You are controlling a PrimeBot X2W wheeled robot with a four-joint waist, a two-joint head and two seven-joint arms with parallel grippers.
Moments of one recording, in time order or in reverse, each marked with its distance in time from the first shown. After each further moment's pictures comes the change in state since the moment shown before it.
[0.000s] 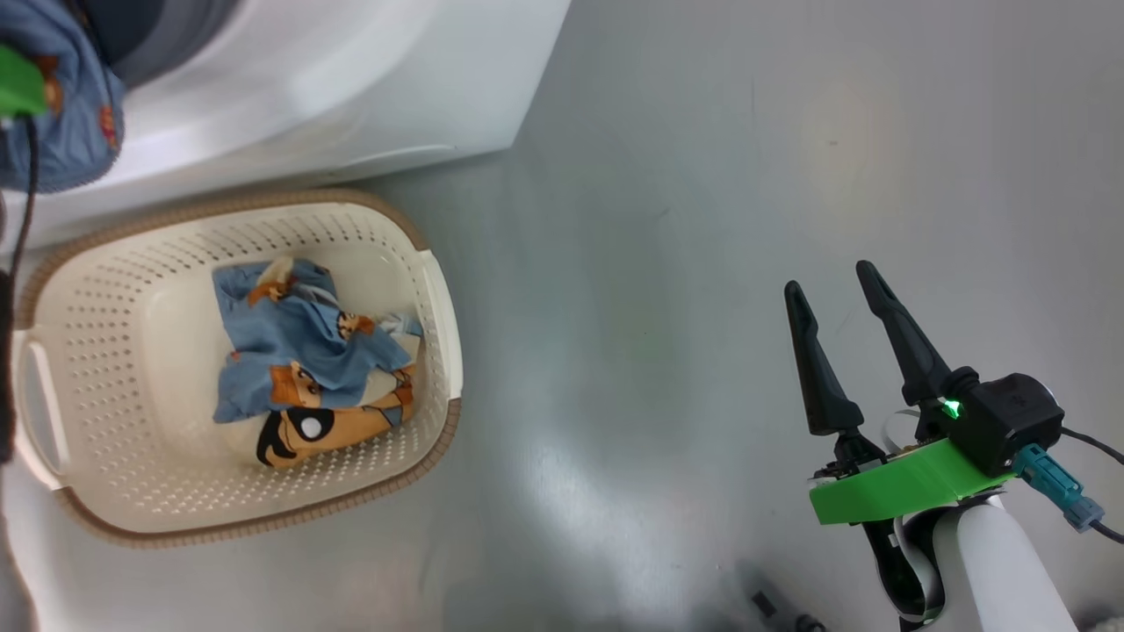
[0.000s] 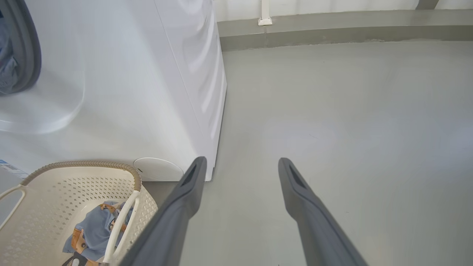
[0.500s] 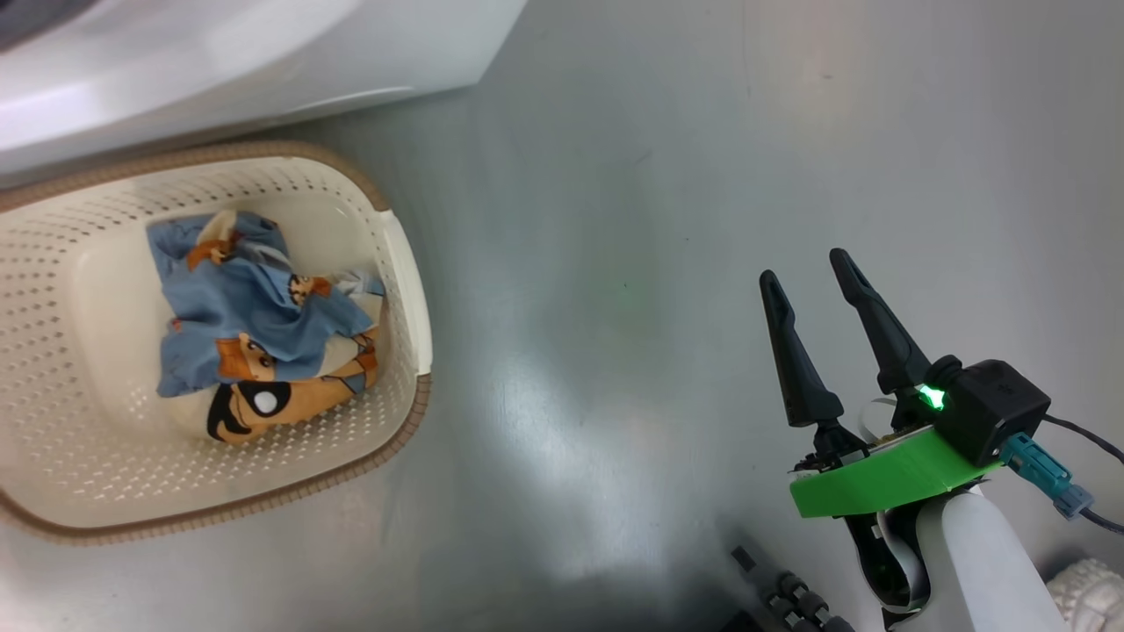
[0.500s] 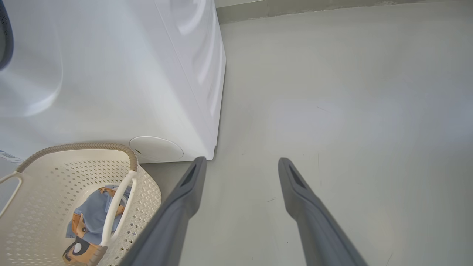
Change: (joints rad) left arm -0.298 0.074 -0.091 0.192 0.044 0.019 -0.018; right arm -0.025 0.000 0.049 0.001 0.050 0.000 0.000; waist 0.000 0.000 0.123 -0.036
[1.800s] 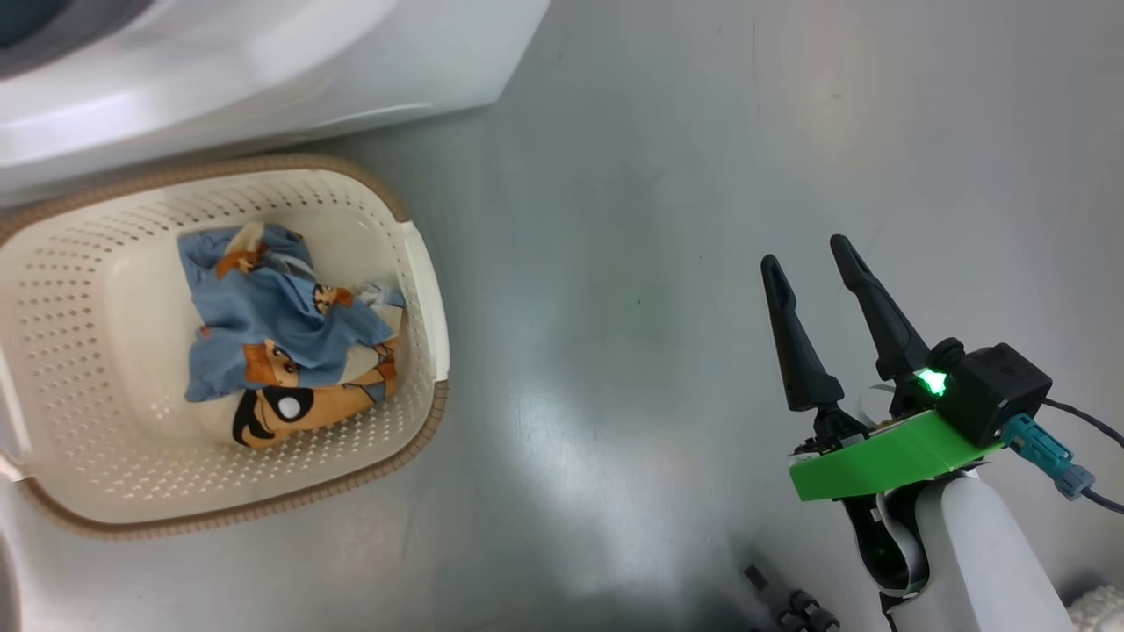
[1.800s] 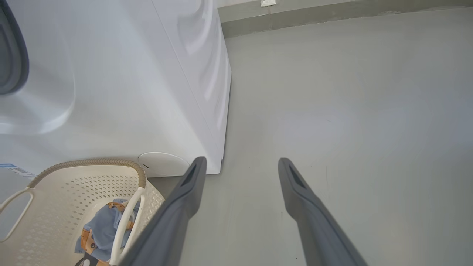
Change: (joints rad) left arm 0.090 -0.084 0.183 -0.069 0.101 -0.005 -0.006; right arm -0.037 -0.001 -0.002 0.035 0.028 0.000 0.000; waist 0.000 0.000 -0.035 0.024
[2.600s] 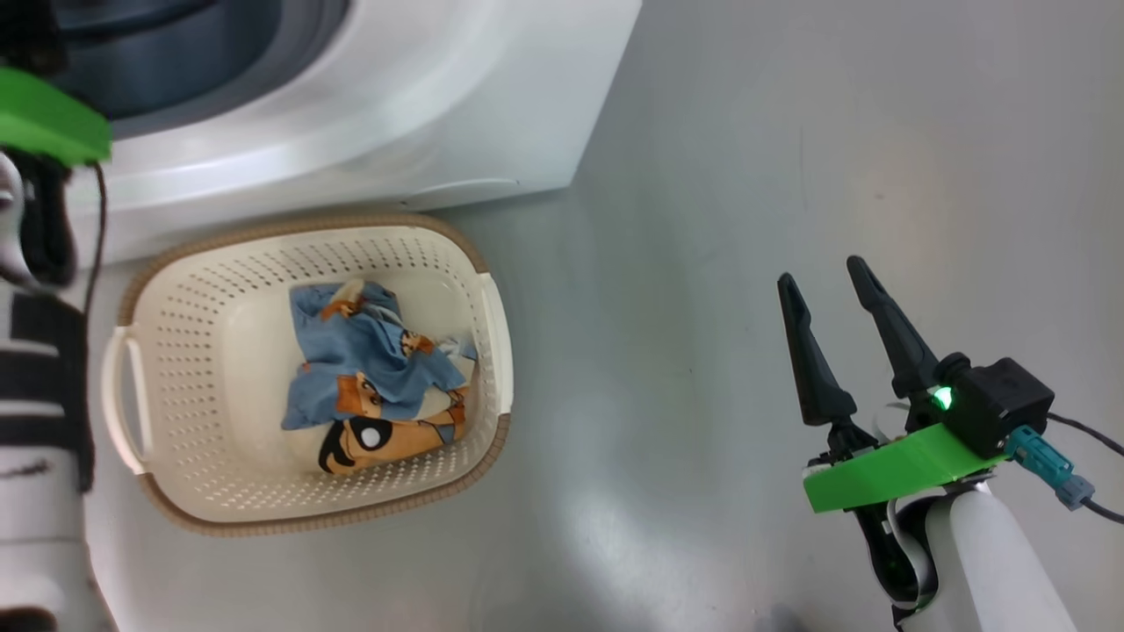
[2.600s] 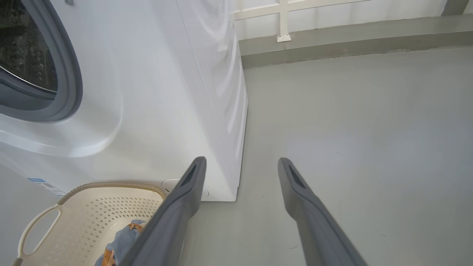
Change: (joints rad) left arm 0.244 -0.087 0.027 -0.080 -0.064 -0.013 0.000; right arm 0.017 -0.002 -0.035 0.027 -0.032 0.000 0.000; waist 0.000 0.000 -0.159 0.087
